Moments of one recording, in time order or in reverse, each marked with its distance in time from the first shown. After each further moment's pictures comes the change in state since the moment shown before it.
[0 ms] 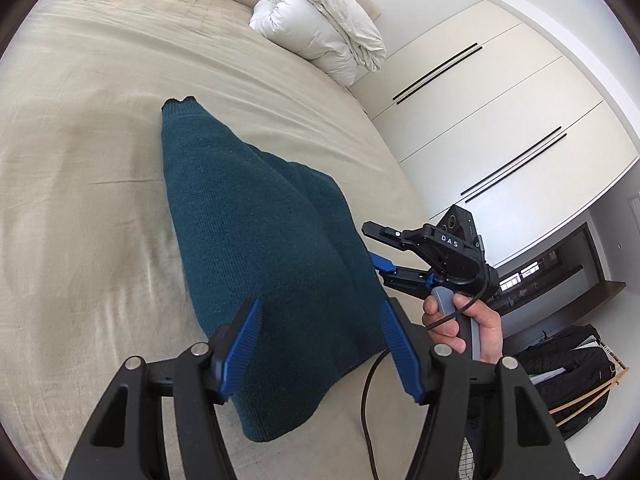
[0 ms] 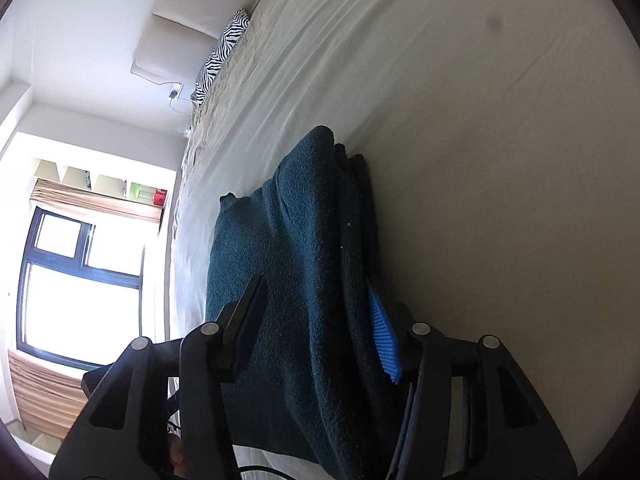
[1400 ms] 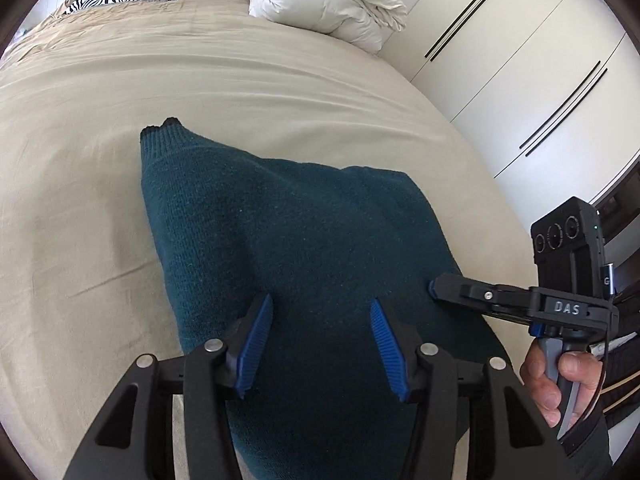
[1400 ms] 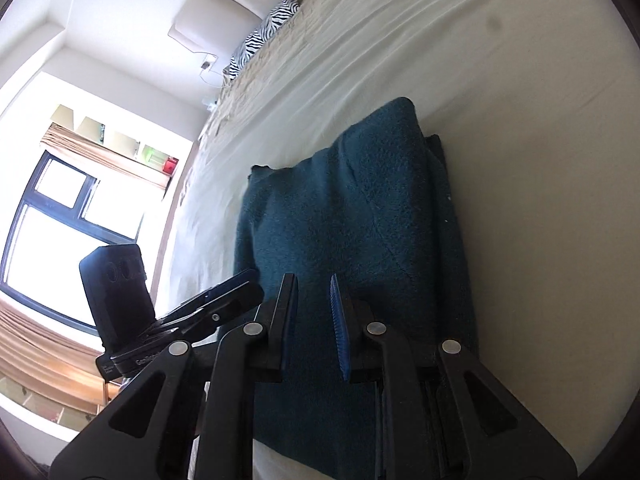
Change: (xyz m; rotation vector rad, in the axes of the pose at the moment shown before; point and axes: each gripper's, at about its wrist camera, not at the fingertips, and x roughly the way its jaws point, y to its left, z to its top) left arm 0.083 0.026 0.058 0.166 0.086 0.241; right arm -0.011 0.026 -0.059 -0.184 0.013 -0.039
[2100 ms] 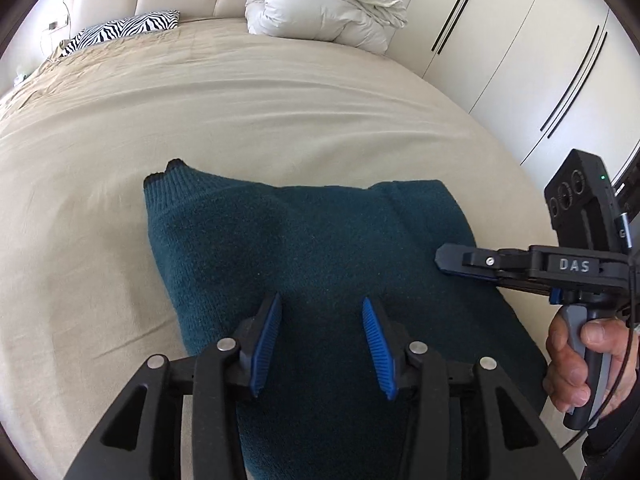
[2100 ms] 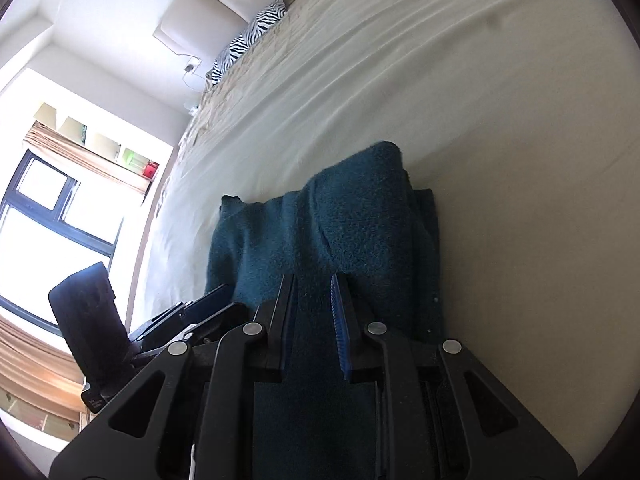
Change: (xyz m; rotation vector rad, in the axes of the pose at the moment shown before) left arm 0.021 -0.001 0.016 0.107 -0.046 0.137; right arm 0.034 -0.009 0.042 -0.007 -0.025 -0.057
